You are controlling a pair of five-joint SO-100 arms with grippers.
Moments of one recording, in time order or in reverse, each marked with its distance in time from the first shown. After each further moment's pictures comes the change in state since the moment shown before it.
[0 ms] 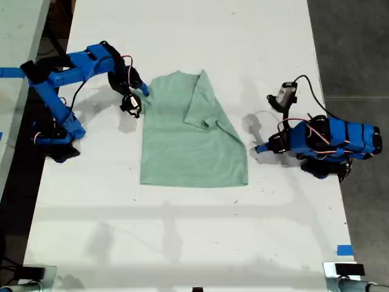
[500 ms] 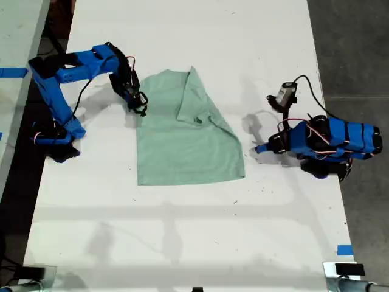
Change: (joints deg) arm 0 -1.5 -8.0 -0.4 4.0 -7.6; arm 1 -0.1 0.0 0.0 0.0 0.2
